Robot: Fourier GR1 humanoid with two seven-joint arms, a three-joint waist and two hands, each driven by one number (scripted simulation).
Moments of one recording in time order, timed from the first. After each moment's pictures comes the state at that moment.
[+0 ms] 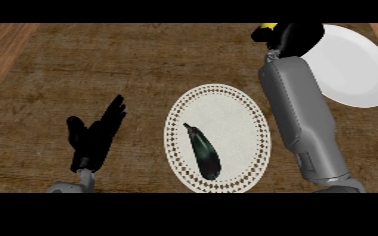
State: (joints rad) left arm -0.03 0.18 -0.18 -1.47 0.18 0.11 0.20; right arm -0.95 -0.05 -0.19 -0.88 1.50 -0.62 1.03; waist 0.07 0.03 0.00
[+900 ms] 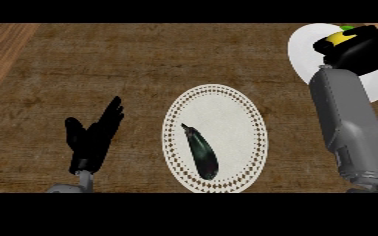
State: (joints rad) left arm -0.02 0.17 -0.17 -1.47 0.18 0.11 0.20; right arm -0.89 -0.22 -0.50 -0.63 1.75 -1.04 1.06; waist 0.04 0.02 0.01
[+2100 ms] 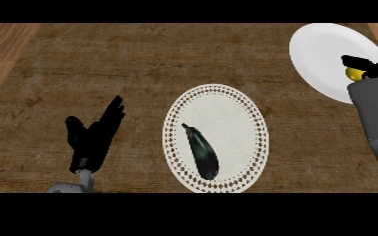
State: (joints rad) left arm -0.02 0.16 -0.16 -1.47 0.17 0.10 0.21; right arm -0.90 -0.43 -0.76 -0.33 1.13 -1.06 0.49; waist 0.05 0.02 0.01
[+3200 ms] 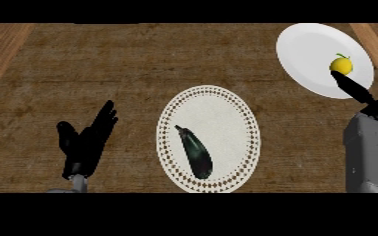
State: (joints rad) left arm 0.02 0.16 -0.12 -1.47 0.17 0.09 0.19; right arm -0.59 -0.19 -0.85 -0.83 0.37 -0.72 -0.23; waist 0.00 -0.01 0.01
